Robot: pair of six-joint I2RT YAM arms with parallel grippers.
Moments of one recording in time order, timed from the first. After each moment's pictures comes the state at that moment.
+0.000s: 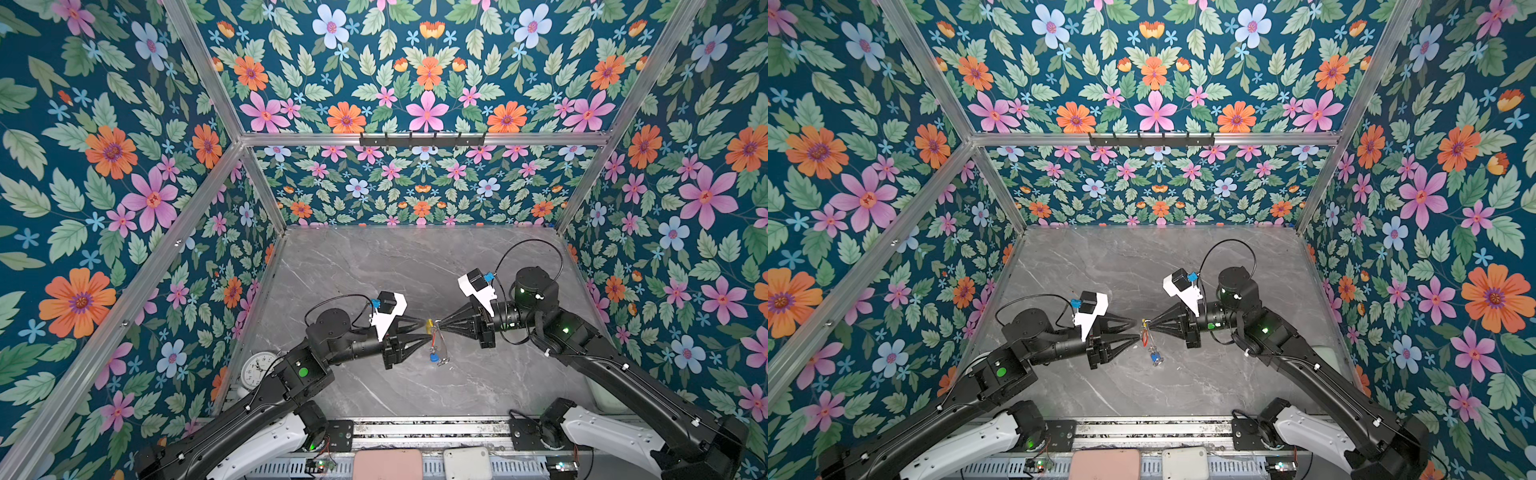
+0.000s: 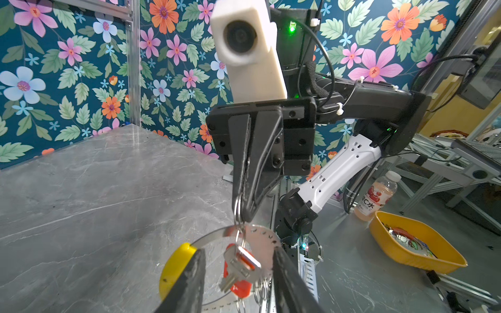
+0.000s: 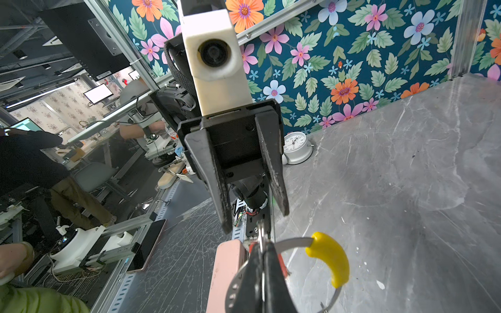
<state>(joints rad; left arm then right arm) -0.91 0.75 0.71 0.01 0.48 -0.24 0.65 1.01 0.94 -0.16 -0.97 0.18</state>
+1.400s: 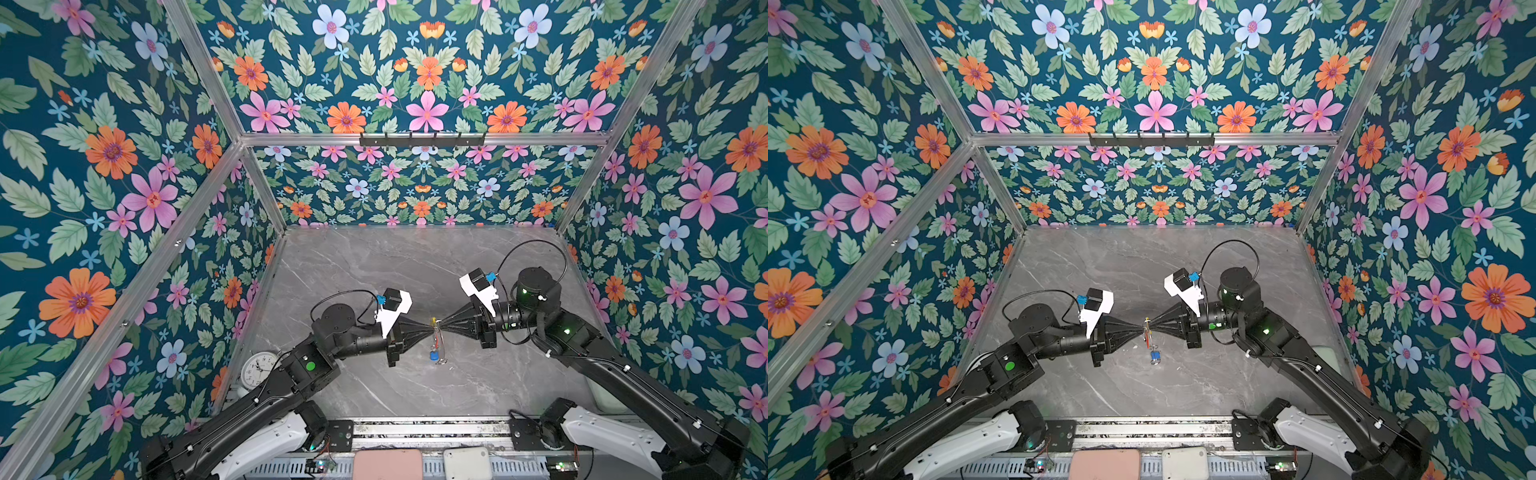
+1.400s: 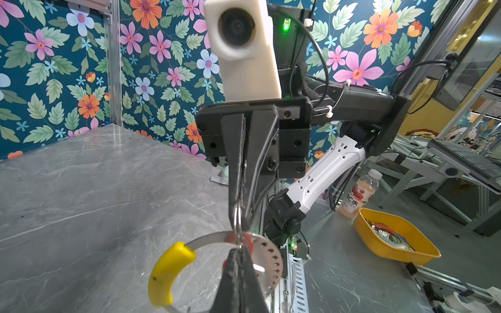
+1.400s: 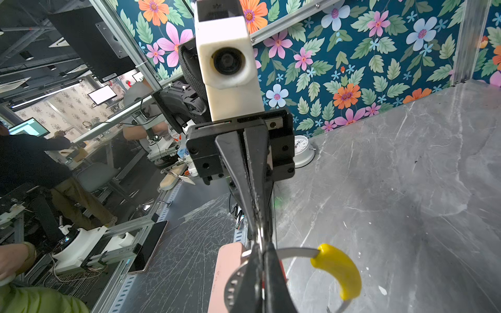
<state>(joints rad) -0.89 0.81 0.72 0.07 0.57 -0.26 0.65 1.00 0.93 -0.14 -0.98 0.21</state>
